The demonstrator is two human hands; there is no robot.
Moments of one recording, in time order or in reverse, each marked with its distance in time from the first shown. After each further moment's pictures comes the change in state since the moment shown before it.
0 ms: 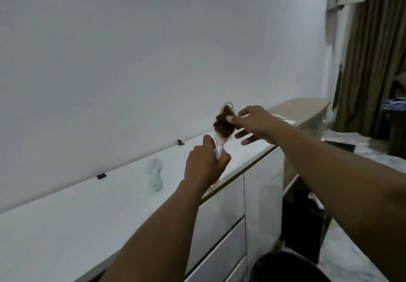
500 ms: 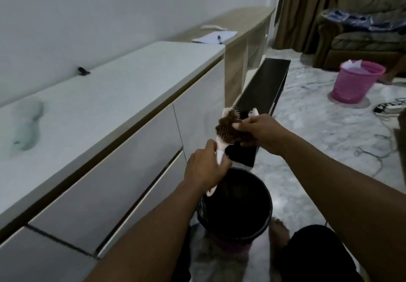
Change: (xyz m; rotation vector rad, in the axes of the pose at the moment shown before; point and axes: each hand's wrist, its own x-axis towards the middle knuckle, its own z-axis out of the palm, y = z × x) left_hand -0.118 0.009 0.245 -0.181 -0.512 0.054; right_hand -0.048 0.294 -0.062 0.267 0.145 0.462
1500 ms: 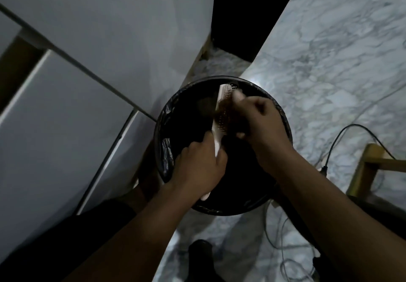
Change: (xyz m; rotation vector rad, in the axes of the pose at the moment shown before) left_hand 0.010 -0.155 0.257 -0.039 -0.649 -0.292; right_hand 0.147 0.309 0.036 0.206 0.261 0.451
